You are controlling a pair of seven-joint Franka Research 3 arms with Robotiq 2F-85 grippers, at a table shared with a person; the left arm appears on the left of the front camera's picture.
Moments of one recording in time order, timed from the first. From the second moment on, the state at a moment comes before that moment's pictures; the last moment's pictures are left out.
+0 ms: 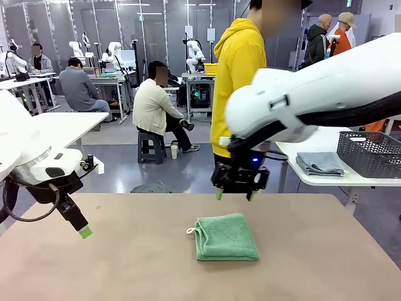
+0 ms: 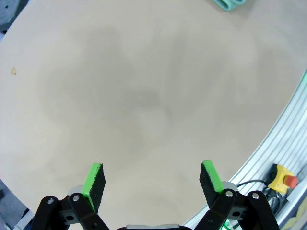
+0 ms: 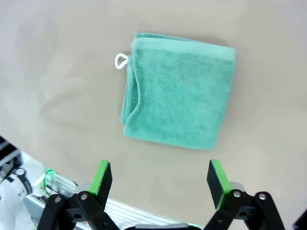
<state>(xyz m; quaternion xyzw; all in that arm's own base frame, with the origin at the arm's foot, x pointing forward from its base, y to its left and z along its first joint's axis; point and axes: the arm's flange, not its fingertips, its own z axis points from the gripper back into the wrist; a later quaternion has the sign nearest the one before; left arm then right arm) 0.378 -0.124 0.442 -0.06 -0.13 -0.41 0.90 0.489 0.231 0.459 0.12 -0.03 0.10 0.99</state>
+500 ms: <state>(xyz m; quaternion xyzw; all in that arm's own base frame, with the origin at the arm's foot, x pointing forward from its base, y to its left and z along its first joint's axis) 0.378 -0.124 0.442 -0.06 -0.13 -0.41 0.90 0.487 0.128 0.410 0.25 -0.03 0.04 0.97</state>
